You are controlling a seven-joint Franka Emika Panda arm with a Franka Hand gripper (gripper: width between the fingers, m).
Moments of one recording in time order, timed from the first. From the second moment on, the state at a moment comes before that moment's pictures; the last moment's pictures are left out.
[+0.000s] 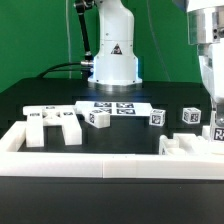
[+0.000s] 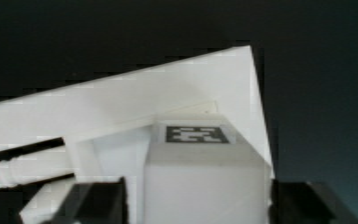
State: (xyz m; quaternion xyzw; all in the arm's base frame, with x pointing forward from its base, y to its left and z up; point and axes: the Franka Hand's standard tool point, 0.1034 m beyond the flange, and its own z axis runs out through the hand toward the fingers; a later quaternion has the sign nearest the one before) arm 0.634 0.127 0.079 -0.64 0.77 0.00 0.09
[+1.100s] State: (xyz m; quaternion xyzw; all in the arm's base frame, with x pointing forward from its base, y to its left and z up) arm 0.633 0.130 0.080 -0.91 0.41 -0.03 0.05
